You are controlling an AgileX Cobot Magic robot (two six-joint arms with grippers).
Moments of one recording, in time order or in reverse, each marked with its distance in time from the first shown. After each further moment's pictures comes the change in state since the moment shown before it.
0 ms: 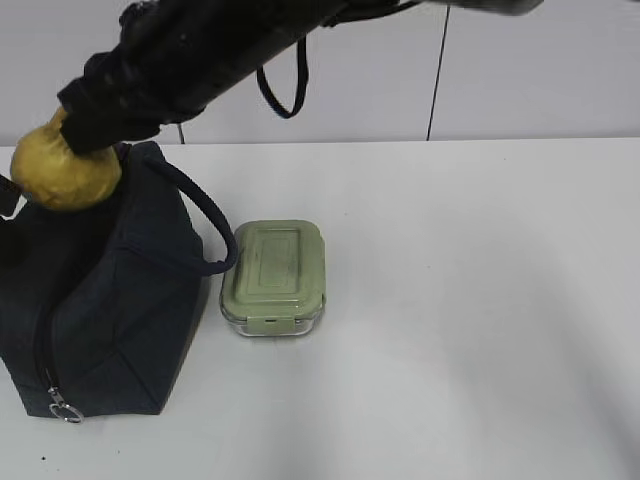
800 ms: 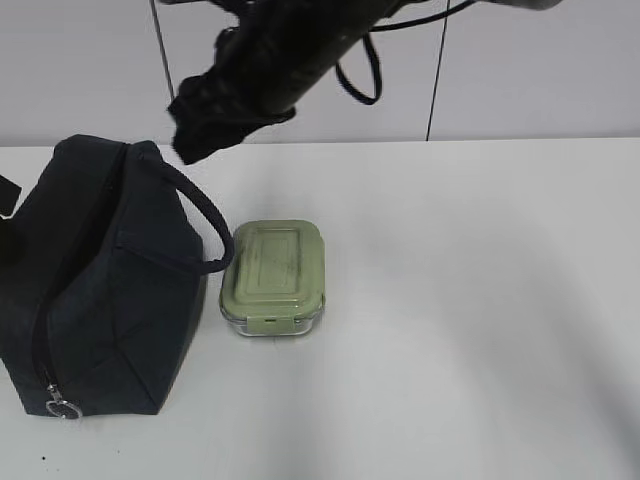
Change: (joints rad) left arm 0.001 0.000 0.000 0.005 -0.005 0.000; right arm -0.099 0.008 0.001 -0.302 0.056 0.257
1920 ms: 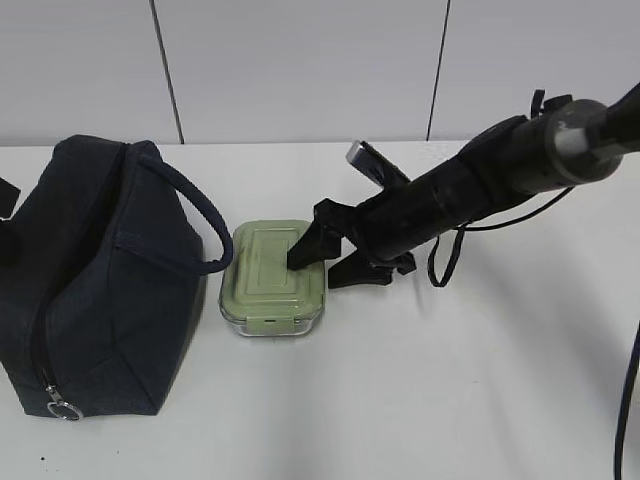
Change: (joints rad) left arm 0.000 0.000 0.000 0.009 0.003 0.000; right arm -0.291 0.191 0.462 0.756 -0.068 -0.248
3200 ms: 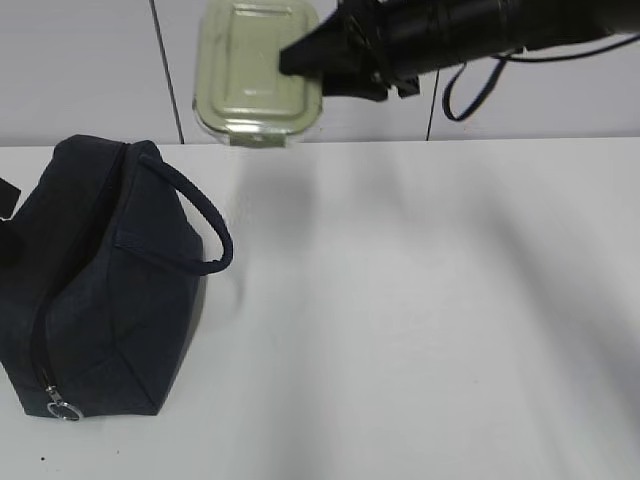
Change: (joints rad) left arm 0.000 0.000 0.000 0.000 0.001 0.000; right arm -0.044 -0.232 -0.257 0.090 0.165 -0.068
